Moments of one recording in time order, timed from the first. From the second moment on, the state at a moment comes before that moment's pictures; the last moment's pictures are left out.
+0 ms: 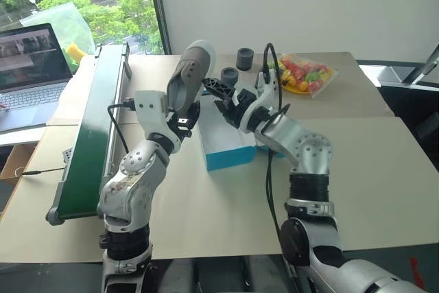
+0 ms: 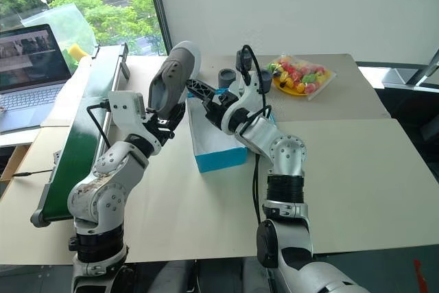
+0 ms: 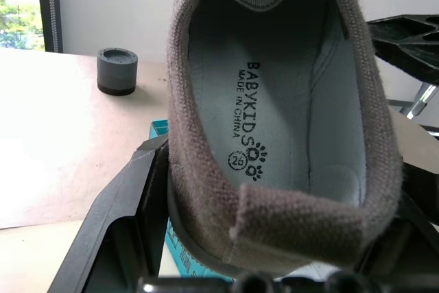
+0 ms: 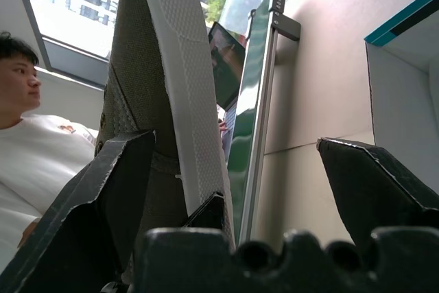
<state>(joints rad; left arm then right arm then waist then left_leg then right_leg) -0.41 0.10 0.12 -0.49 -0.40 0.80 -0.05 -0.81 0.09 -0.29 0.11 1.24 0.94 -0.22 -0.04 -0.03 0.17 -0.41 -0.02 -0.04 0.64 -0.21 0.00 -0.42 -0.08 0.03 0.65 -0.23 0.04</state>
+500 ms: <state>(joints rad) -0.41 0.10 0.11 -0.49 -0.40 0.81 -0.06 -0.89 0.09 -0.28 0.26 1.15 0.85 -0.10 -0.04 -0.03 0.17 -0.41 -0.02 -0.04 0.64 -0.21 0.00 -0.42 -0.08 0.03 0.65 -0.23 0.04</state>
